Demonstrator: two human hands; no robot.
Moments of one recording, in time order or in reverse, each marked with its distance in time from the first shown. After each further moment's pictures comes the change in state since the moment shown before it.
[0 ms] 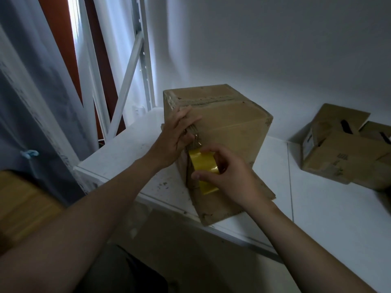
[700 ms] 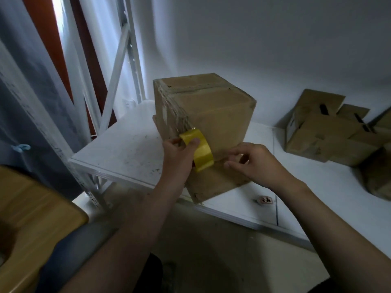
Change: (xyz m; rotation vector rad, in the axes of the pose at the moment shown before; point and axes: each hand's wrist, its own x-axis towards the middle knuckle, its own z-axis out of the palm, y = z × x) left_hand -0.048 0.141 0.026 -0.760 0.343 -1.029; right_hand -0.035 0.032 -0.074 -0.397 -0.103 0.101
